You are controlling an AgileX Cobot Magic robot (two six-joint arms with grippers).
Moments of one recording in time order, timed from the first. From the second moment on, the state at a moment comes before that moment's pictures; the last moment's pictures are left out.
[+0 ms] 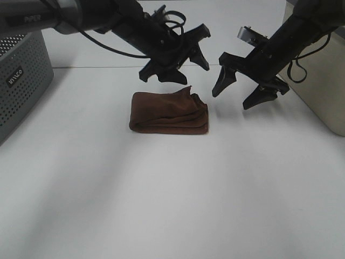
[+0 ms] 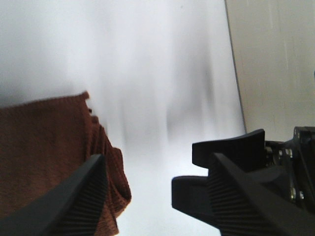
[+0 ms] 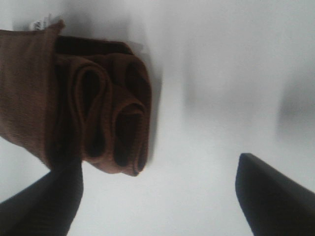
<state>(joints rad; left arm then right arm) -0.48 2.42 -2.10 -0.68 0.72 -0.20 0.11 2.22 -1.68 0.55 0.94 -0.20</state>
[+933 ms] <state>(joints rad) -0.30 2.19 -2.10 -0.44 0.76 -0.13 0.30 2.34 -1.68 1.26 0.97 -0.58</state>
